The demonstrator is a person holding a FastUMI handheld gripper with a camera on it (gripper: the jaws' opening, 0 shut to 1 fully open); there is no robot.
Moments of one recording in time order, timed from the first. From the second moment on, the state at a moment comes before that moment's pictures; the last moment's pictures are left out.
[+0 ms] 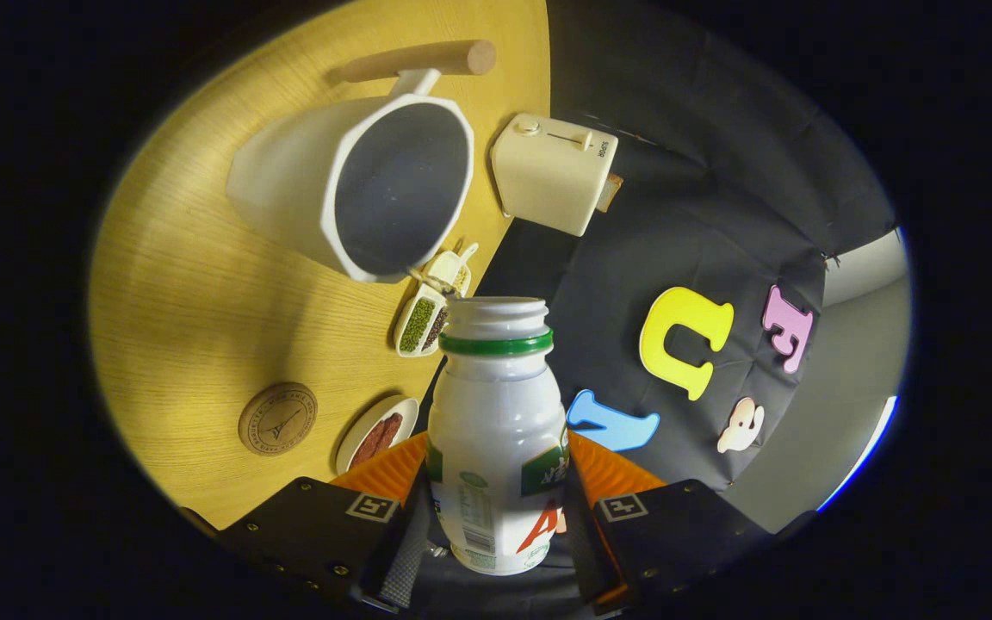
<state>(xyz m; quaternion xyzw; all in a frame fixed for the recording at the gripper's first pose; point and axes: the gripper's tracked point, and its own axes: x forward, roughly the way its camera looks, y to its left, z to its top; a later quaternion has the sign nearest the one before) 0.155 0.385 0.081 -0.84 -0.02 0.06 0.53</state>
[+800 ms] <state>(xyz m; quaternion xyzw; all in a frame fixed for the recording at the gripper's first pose) 0.153 0.398 0.084 -0.87 -0.05 0.05 0.49</state>
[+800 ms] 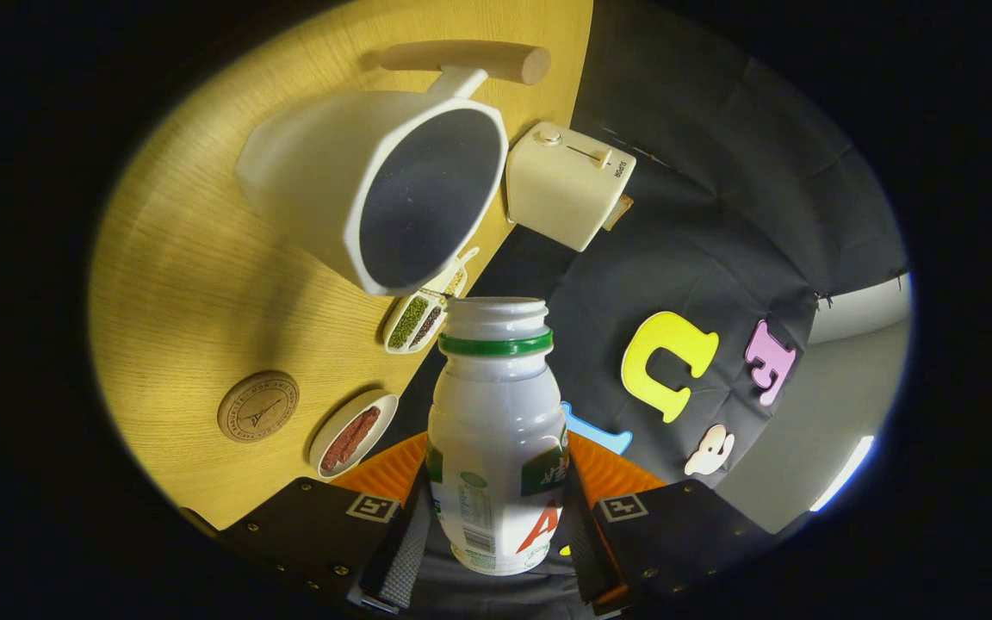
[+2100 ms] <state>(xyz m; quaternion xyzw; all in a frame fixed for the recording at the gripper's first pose) 0.152 0.365 0.064 -0.58 -0.02 0.08 0.81</state>
